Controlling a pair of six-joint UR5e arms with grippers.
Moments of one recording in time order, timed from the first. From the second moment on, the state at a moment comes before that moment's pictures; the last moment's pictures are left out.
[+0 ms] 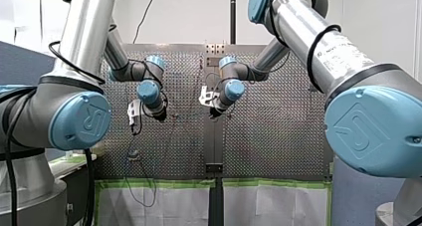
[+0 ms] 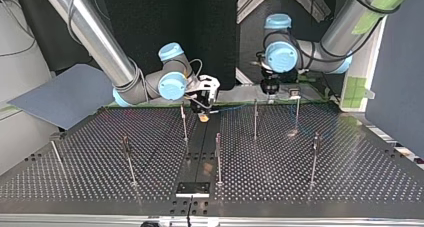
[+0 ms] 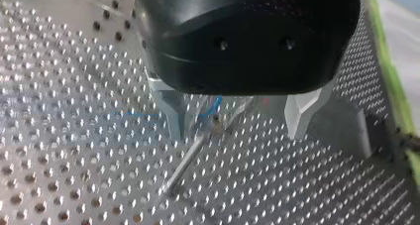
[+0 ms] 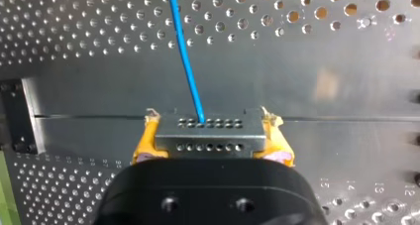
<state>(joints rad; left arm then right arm) -0.17 -1.84 -1.96 -2.86 -1.75 -1.82 2.26 -0.81 1.15 0.03 1.53 1.78</state>
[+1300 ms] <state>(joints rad) -0.36 -1.90 -1.89 -2.75 -1.77 -1.94 2.24 -0.81 1.15 0.02 1.54 1.78</state>
